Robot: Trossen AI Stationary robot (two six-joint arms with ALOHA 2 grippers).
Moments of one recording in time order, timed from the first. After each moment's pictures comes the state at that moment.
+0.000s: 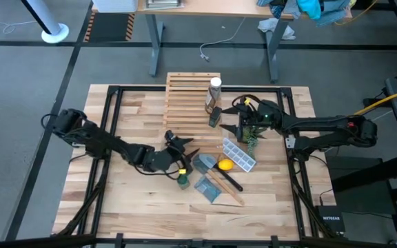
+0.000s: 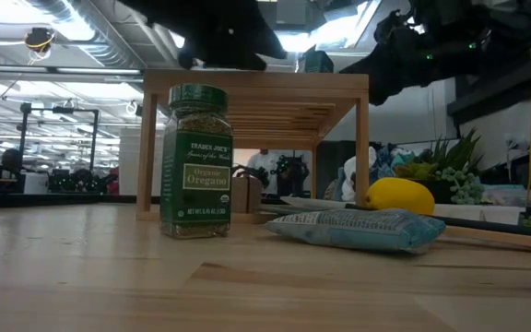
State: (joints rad) left arm -0.30 1.58 0.88 0.39 -0.86 -0.20; right arm -0.35 1.15 0.48 0.51 -0.24 -0.05
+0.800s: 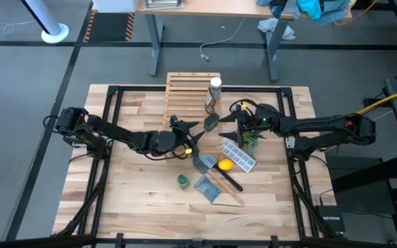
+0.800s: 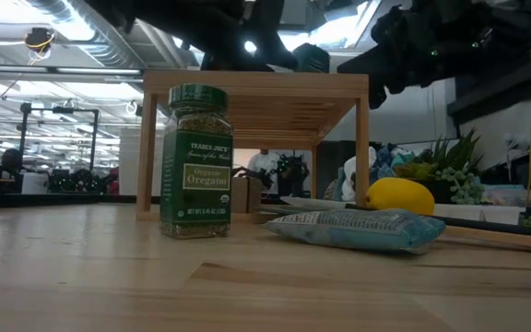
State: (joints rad) left arm -0.12 1.59 0.88 0.51 -0.73 -0.16; right arm -0.27 1.19 0.48 0.51 -0.31 0.02
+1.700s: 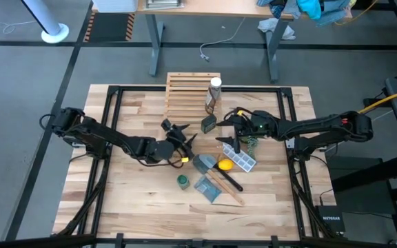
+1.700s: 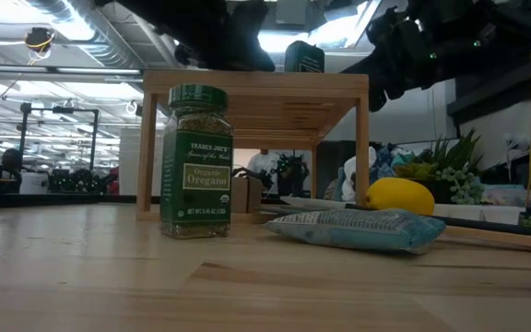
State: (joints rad) left arm -0.23 1.54 0.88 0.33 -0.97 -0.05; right arm -0.19 1.21 0.48 0.51 -0.15 0.00
